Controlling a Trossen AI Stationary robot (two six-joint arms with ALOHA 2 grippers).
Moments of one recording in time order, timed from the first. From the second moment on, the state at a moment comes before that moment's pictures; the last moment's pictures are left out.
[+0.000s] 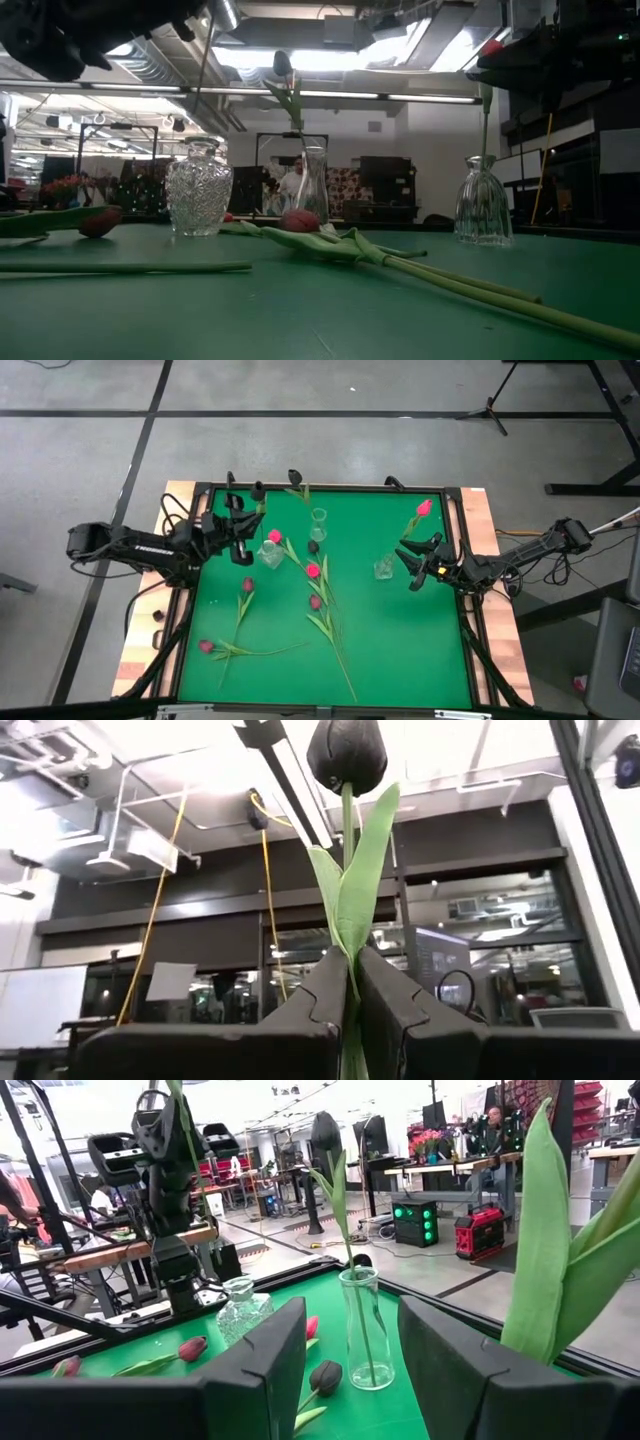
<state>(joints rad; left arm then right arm) 0.20 1.05 0.28 1.44 -0.05 0.09 0.37 0.61 0.14 0.61 0.83 0.10</state>
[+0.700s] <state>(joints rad) 0.33 1.19 0.28 1.49 0.15 -0.02 0.37 0.61 0.14 0.61 0.83 0.10</state>
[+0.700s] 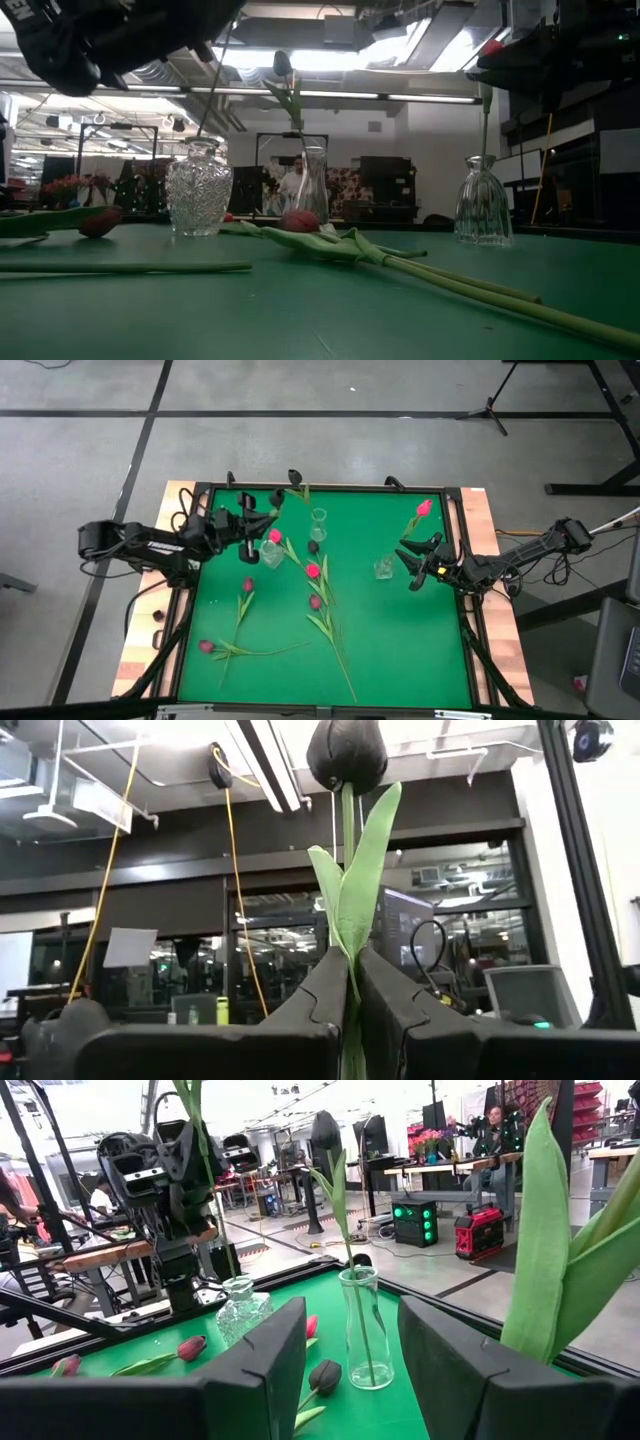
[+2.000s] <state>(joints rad) 0.33 1.38 0.22 1.57 0.06 -0.02 0.37 0.61 0.14 0.61 0.85 0.10</state>
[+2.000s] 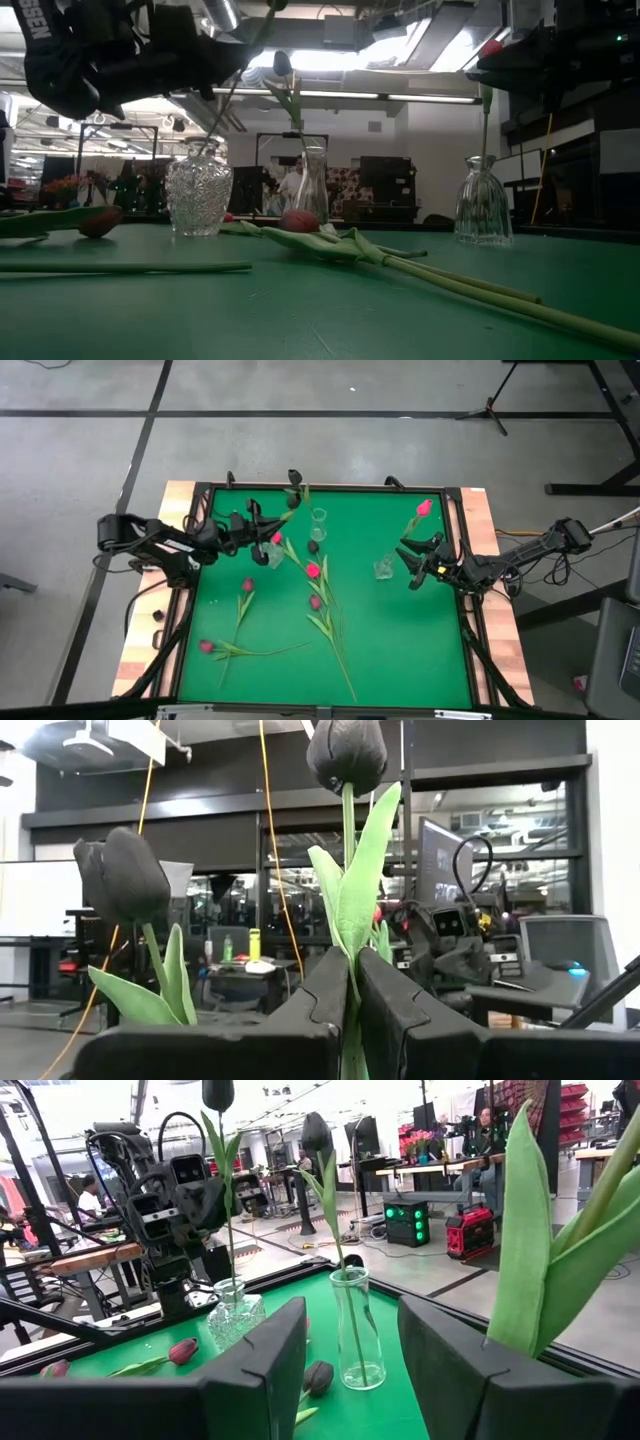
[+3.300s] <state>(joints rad) 0.22 1.39 0.22 1.48 -0.24 0.04 0.37 0.61 0.14 0.59 0.75 0.10</state>
